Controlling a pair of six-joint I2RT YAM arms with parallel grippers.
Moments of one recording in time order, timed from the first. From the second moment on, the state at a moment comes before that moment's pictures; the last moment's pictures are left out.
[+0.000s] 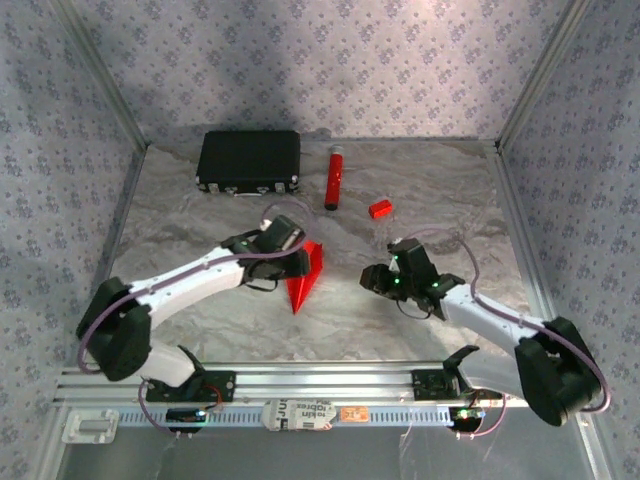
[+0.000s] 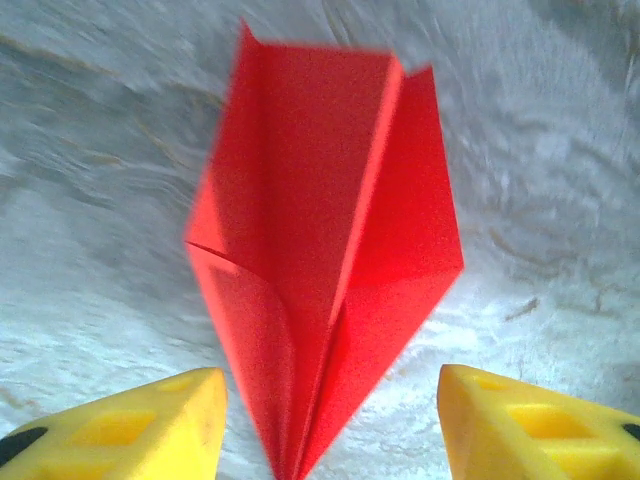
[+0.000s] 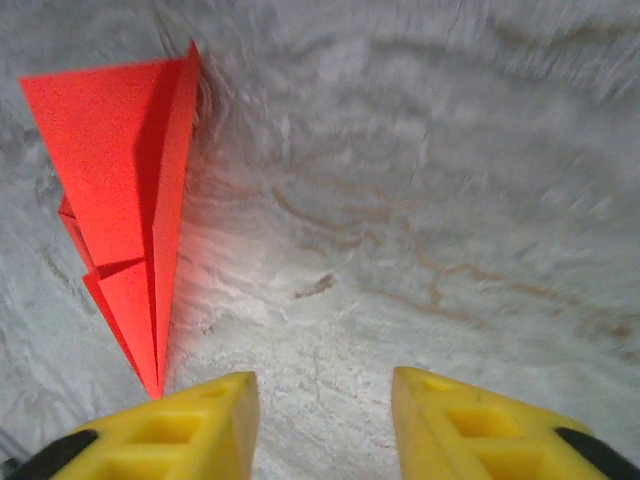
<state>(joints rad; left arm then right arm) -0.77 1.40 0.96 -0.59 -0.12 -0.80 0.53 1.13 0.50 -0.18 -0.22 0.79</state>
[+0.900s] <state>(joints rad) -0.16 1.32 0.72 -0.24 -0.39 -0.42 0.18 1.48 0.56 0.21 0.42 0.02</state>
